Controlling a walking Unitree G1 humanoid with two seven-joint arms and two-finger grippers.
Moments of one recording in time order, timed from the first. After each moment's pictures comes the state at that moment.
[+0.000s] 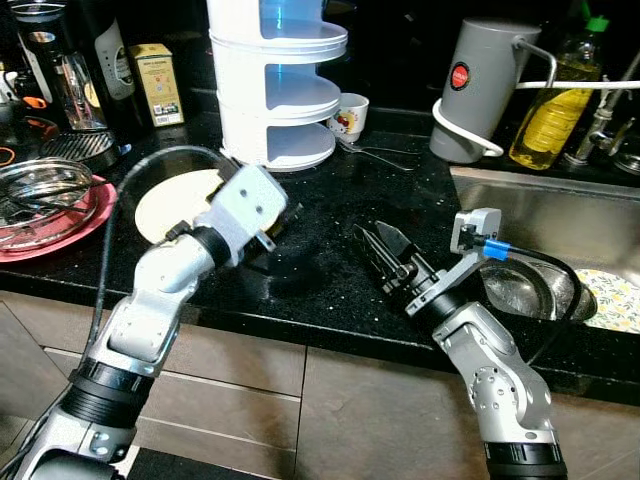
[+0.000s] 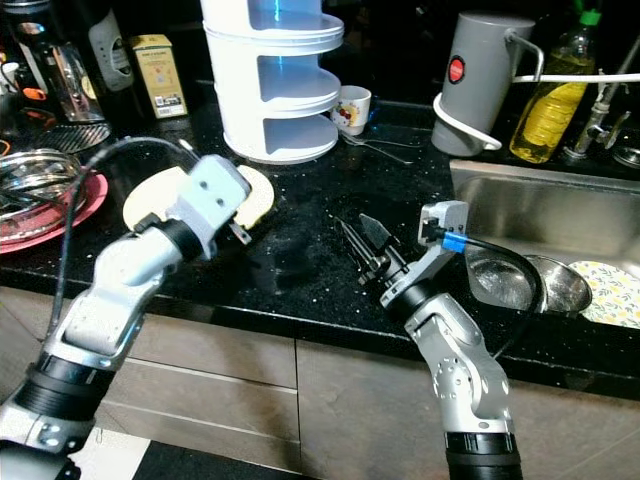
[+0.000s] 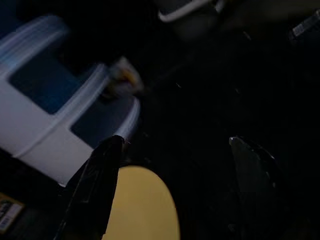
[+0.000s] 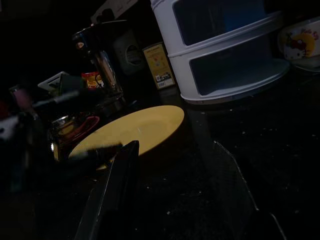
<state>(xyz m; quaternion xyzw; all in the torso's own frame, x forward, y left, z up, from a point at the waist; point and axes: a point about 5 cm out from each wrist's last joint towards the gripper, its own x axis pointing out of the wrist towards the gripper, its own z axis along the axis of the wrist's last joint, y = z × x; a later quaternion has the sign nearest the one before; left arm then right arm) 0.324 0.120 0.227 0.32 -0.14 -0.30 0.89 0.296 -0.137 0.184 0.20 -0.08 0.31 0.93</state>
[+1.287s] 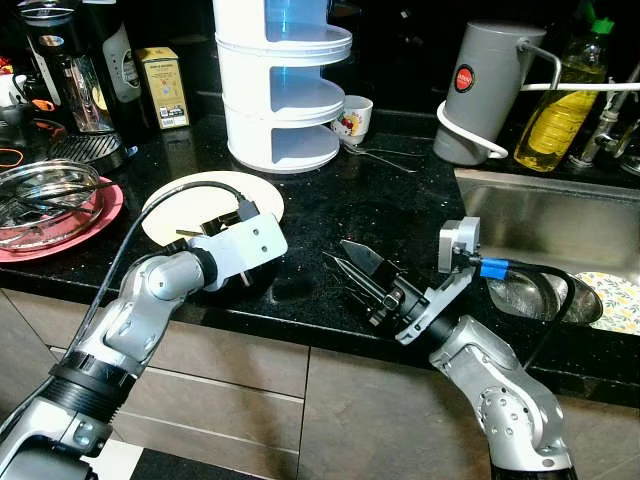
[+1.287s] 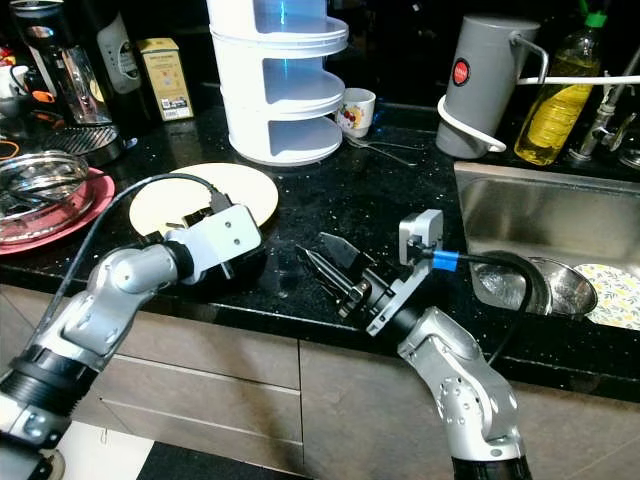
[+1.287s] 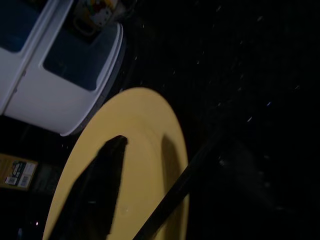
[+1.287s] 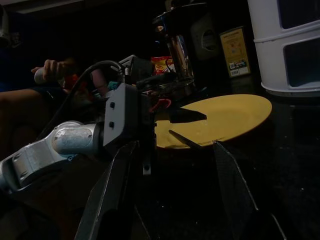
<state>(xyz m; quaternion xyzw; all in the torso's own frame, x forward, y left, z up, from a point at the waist) 0.343 0.147 0.194 0.43 -0.04 -0.29 0.85 0.265 -0.118 0.190 0.20 -0.06 0.43 0.88</state>
